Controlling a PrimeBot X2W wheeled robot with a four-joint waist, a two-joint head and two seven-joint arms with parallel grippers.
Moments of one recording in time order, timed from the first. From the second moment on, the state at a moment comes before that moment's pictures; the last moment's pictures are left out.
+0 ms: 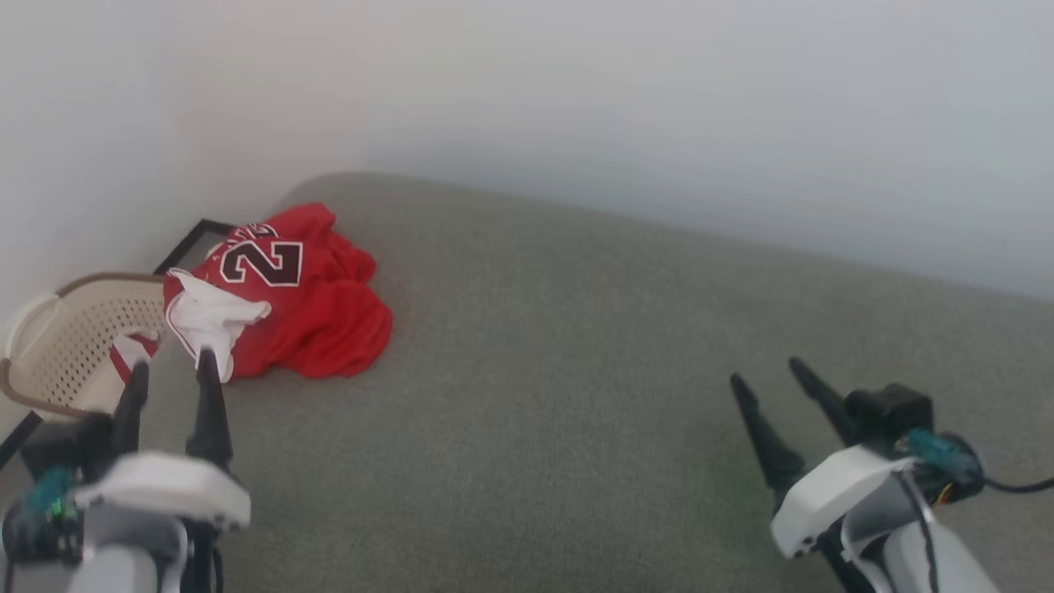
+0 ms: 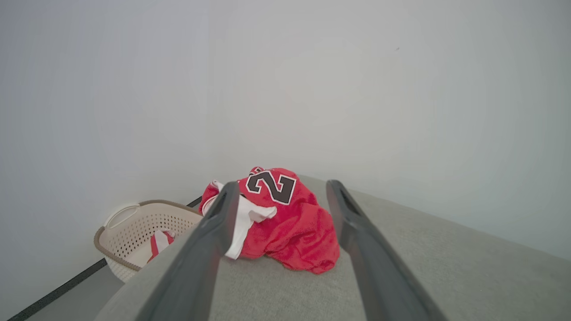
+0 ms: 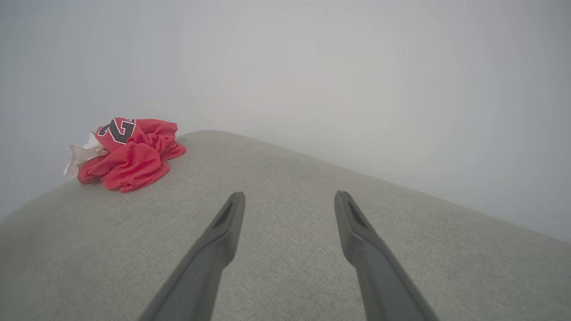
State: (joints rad) left arm -0.13 0.20 0.15 0.25 -0.33 -0.03 -0.16; right arm -0.15 -0.18 0.18 0.25 0.29 0.13 -0.08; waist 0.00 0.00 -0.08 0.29
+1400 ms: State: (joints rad) left arm -1.02 0.40 0.09 1.24 -0.40 -0.02 0.25; right arm -0.33 -0.33 0.07 -0.07 0.24 0.13 0.09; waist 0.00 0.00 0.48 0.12
